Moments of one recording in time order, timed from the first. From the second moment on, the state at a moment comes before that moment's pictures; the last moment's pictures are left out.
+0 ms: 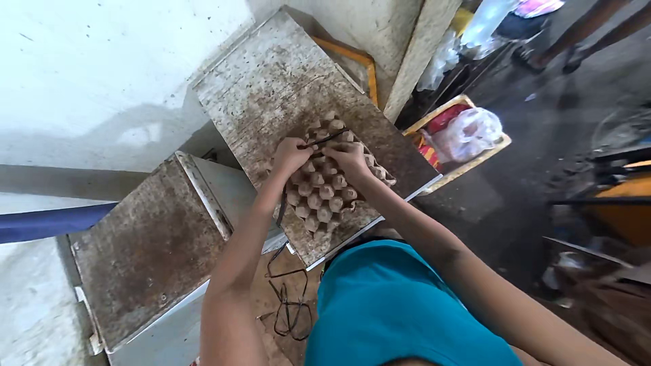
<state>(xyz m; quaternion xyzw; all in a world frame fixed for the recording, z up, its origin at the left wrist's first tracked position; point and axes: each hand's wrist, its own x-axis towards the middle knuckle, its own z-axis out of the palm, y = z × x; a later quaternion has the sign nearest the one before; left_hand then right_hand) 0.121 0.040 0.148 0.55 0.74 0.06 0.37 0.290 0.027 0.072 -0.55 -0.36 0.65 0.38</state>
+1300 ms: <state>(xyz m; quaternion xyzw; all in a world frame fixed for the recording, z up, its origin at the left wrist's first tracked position) 0.144 0.016 0.108 0.25 0.54 0.72 0.36 0.296 0.073 0.061 -0.37 -0.72 0.49 0.31</state>
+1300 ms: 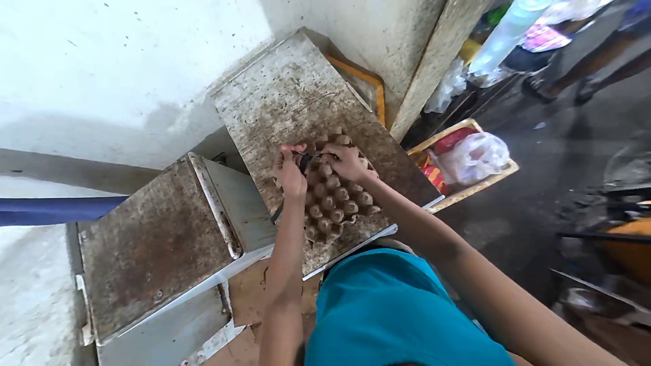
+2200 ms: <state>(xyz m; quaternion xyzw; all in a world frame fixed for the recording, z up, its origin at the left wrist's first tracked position) 0.164 -0.064 0.092 0.52 0.58 0.57 0.28 0.238 0.029 0.089 -0.57 -0.40 0.67 0.27</state>
